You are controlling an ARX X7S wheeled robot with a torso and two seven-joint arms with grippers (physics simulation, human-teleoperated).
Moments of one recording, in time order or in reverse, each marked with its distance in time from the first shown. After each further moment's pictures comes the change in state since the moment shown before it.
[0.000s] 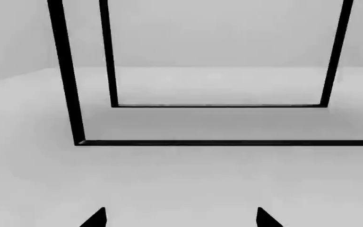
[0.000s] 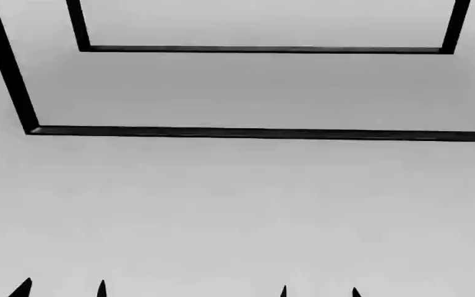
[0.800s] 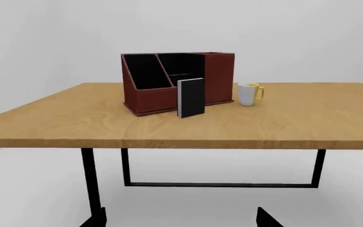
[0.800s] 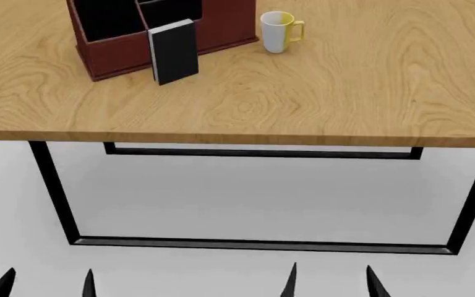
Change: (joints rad) left arm 0.030 -0.078 0.066 0.167 -0.068 -0.089 -0.098; right arm 0.001 0.088 -0.059 -0.189 0.085 0.120 0.091
